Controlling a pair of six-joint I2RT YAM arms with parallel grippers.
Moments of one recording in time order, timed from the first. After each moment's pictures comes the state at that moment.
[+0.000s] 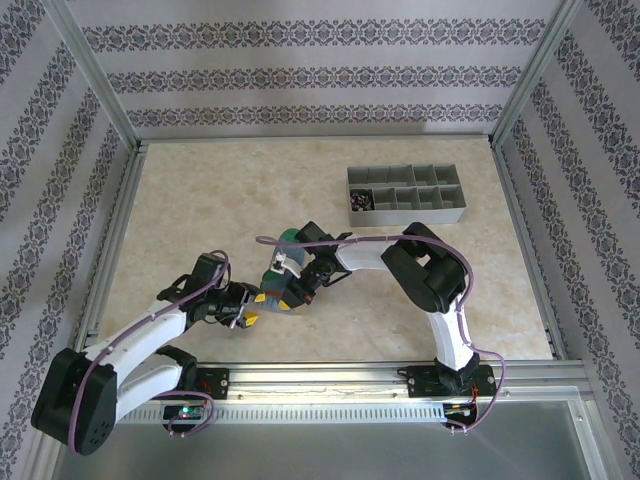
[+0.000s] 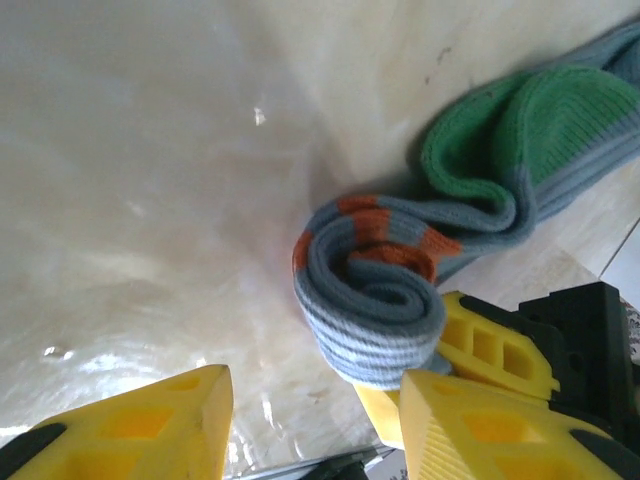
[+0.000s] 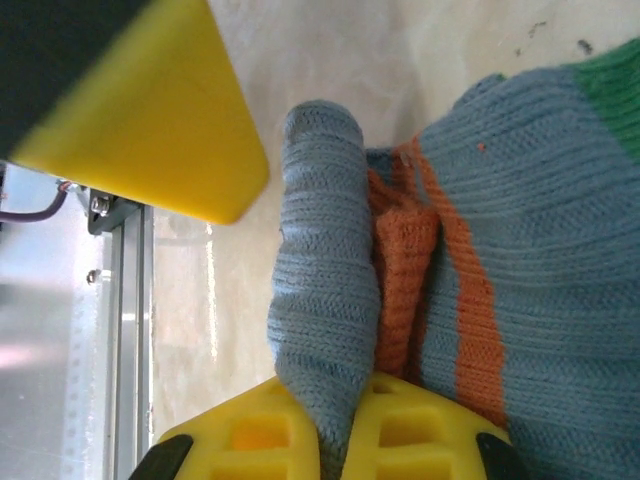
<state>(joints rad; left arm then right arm) -0.35 1.02 0.36 -0.36 0.48 -1.51 0.79 2.07 1.18 -0.33 -0.93 -0.13</state>
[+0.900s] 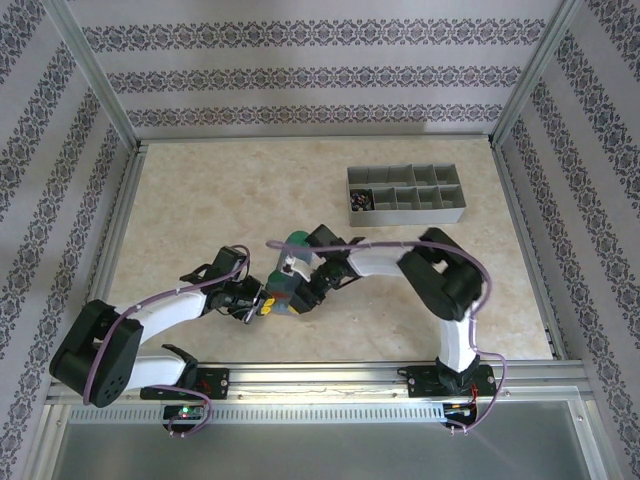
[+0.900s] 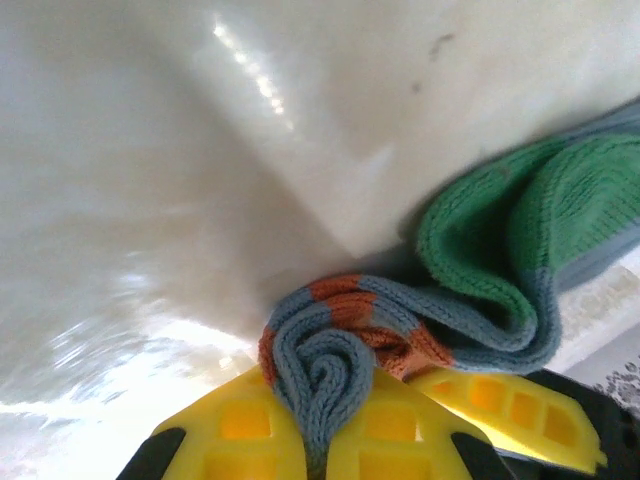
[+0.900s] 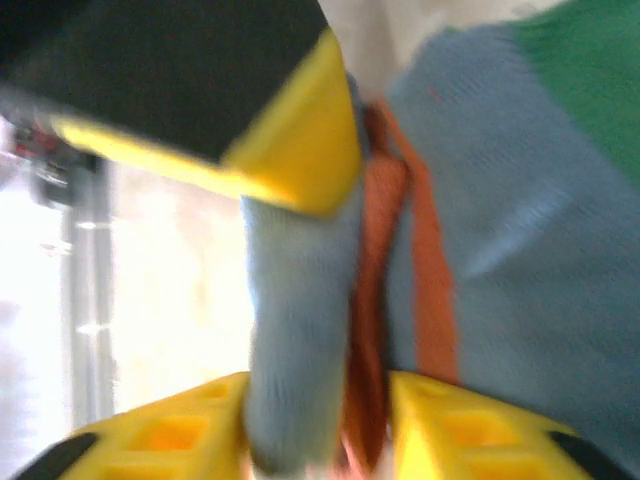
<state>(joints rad) -0.44 1.26 0.45 -0.30 0.45 -1.53 0.80 1.87 0.99 -0.25 -0.73 -0.14</state>
